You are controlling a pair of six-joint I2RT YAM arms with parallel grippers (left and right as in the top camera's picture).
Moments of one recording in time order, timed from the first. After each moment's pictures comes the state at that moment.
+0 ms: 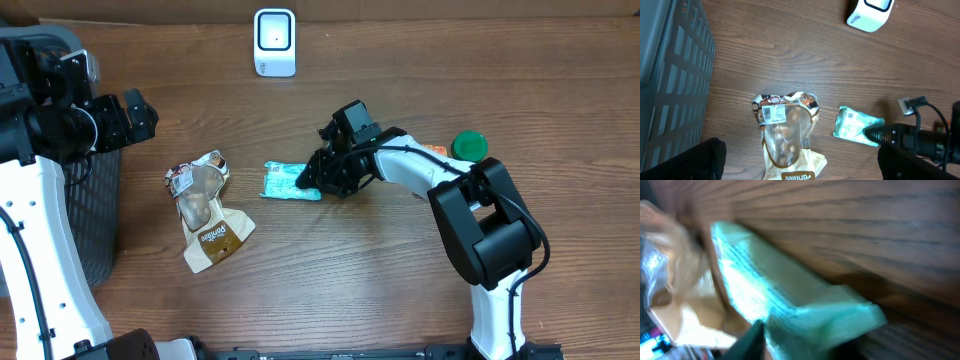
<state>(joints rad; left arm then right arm) 0.33 1.53 1.75 -1.27 0.30 -0.02 0.51 2.14 1.35 -0.40 -0.64 0.62</state>
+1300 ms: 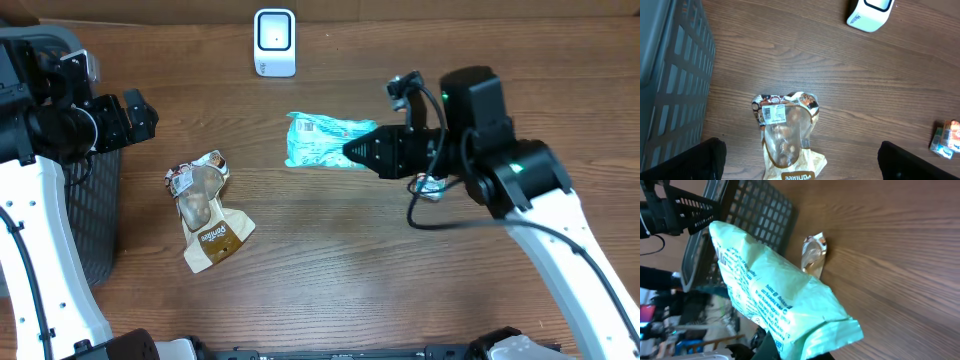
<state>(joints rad) 0.33 1.53 1.75 -1.27 0.30 -0.02 0.37 1.35 1.35 -0.75 -0.70 0.40</state>
